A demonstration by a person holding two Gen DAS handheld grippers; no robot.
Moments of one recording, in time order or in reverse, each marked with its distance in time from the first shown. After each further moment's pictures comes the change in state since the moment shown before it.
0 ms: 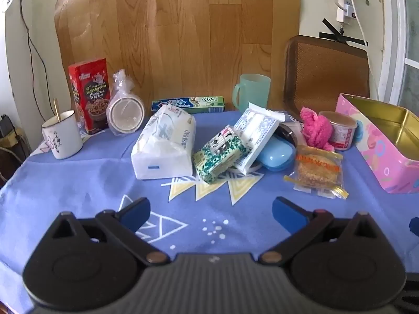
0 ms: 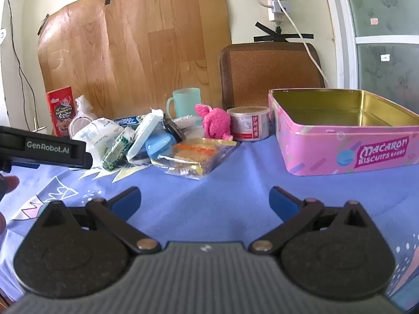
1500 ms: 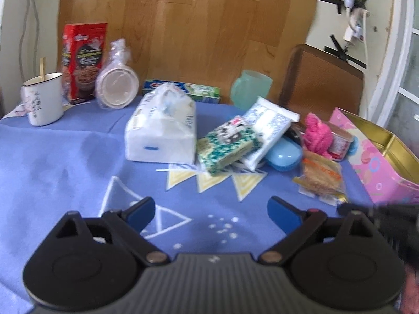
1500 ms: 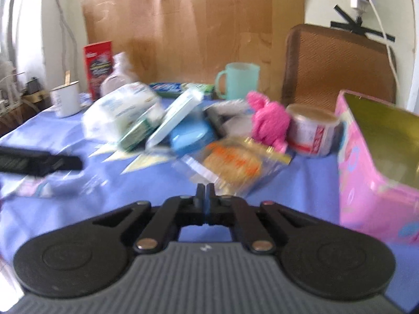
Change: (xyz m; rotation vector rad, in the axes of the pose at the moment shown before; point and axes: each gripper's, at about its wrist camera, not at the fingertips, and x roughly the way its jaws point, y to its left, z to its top) left arm 0.035 0.047 -0.010 -0.117 0.027 -0.189; right arm 0.062 0.002 0.033 -0.242 0.193 0.255
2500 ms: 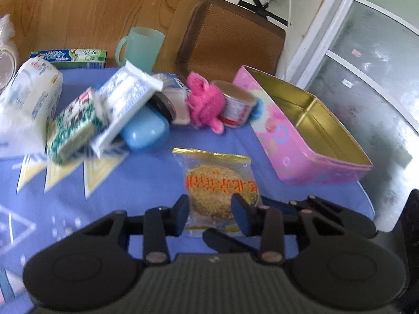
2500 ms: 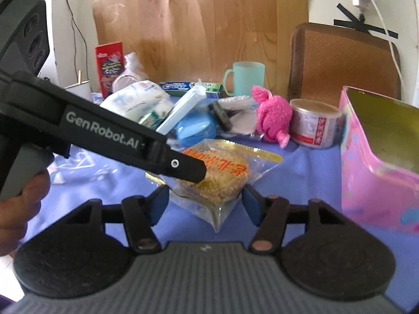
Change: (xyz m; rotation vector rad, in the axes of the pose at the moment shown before) left arm 0.032 -0.087 0.012 0.061 0.219 -0.374; right arm -0.014 -0.009 -0.014 0.011 -0.029 0.028
